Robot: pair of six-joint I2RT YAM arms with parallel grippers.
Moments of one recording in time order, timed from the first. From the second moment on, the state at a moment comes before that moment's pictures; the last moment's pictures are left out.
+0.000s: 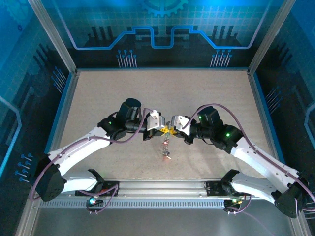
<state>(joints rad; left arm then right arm) -0.66 1.24 0.92 -0.22 0.69 0.49 0.69 1.00 0.86 -0.44 -0.43 -0.53</state>
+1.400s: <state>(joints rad) -0.63 1.22 0.79 0.16 0.83 0.29 0.62 0.91 0.64 -0.08 -0.58 -0.39</state>
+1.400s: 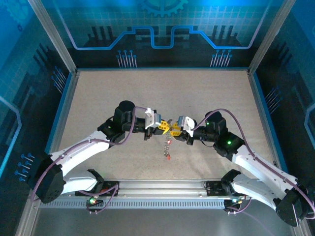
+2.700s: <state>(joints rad) -0.66 1.21 0.86 -0.16 0.74 0.51 0.66 1.02 0.80 -0.36 -0.53 -0.52</state>
